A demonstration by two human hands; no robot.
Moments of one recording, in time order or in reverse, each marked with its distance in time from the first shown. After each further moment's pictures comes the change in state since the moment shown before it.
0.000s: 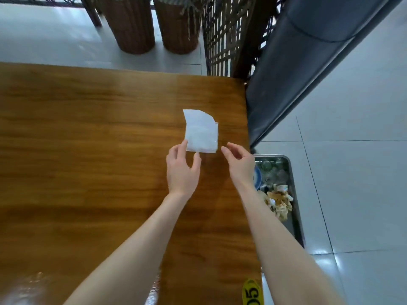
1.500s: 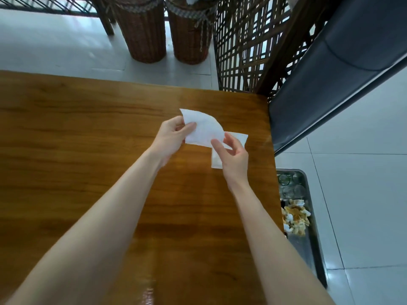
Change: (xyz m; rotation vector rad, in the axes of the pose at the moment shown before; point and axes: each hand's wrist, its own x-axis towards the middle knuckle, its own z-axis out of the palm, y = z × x) left_hand 0.128 0.013 -0.125 -0.548 -0.418 -0.086; right_hand -0.014 -0.086 0.093 0.175 -0.077 0.003
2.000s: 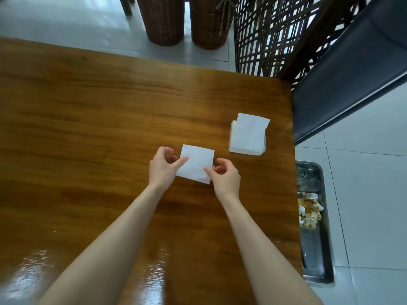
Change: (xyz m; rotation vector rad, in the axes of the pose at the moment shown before) left_hand -0.069 -0.128 -0.033 0.437 0.422 -0.207; right_hand -0.063 0.070 0.037 -0.308 -0.056 0.170
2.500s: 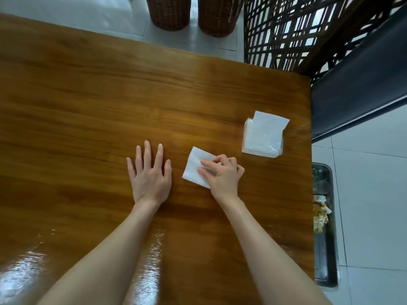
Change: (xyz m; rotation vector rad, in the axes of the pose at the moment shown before) left_hand 0.010 -0.067 -0.014 0.747 0.165 0.253; right_hand 0.020 0.014 0.037 -0.391 -0.033 -0.438
